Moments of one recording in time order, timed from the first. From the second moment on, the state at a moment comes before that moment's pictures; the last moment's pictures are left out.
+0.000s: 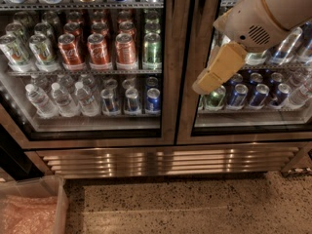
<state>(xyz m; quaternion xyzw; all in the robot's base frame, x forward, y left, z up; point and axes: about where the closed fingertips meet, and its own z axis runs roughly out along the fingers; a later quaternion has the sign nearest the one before) 0.502 -0.104 0.989 -0.56 0.76 0.08 0.32</state>
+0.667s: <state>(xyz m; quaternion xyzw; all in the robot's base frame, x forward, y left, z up) 0.521 -0.091 0.998 -0.56 0.75 0.10 0.35</state>
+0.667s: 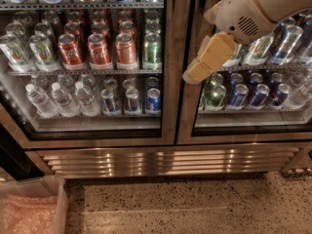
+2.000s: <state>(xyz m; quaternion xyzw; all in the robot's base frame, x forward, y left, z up) 0.595 -0.051 1.008 -0.53 0.74 0.11 0.39</state>
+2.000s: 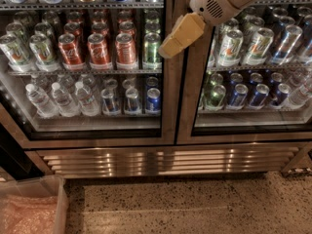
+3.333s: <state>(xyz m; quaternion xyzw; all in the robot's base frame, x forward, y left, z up) 0.597 -0.030 0.998 -0.55 0.73 0.13 0.38</state>
